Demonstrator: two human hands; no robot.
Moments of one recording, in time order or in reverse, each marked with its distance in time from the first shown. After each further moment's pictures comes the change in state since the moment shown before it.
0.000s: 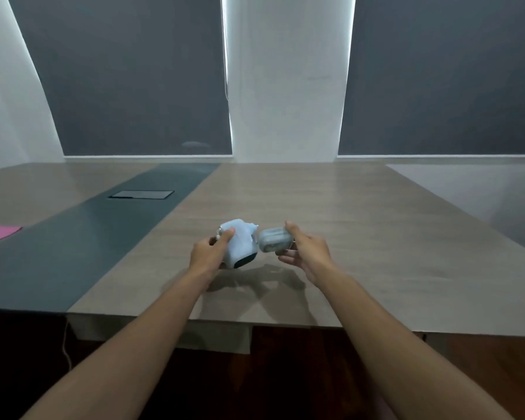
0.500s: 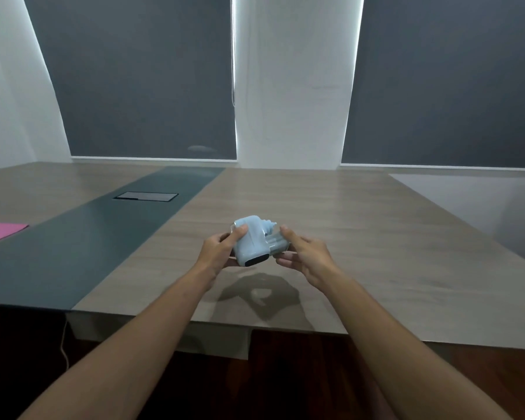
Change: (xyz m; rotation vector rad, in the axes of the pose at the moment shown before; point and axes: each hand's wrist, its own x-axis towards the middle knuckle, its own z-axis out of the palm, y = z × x) left_hand -0.010 0.017 0.003 -0.190 -0.240 0.043; right_hand -0.015 -0.011 0.002 -0.017 -0.148 -0.010
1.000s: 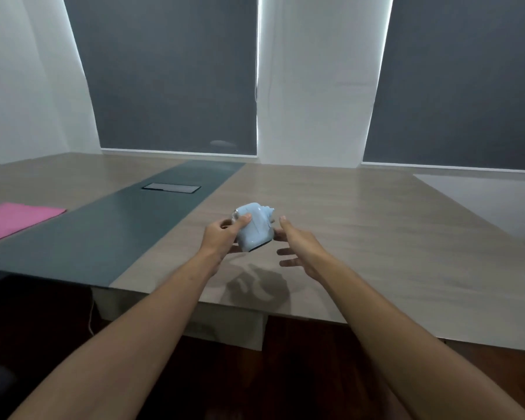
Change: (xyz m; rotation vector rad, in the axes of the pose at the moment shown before) left_hand -0.016 0.019 -0.034 0.010 0.155 0.037; right_hand -0.021 -0.007 0.057 -0.405 -0.113 0.016
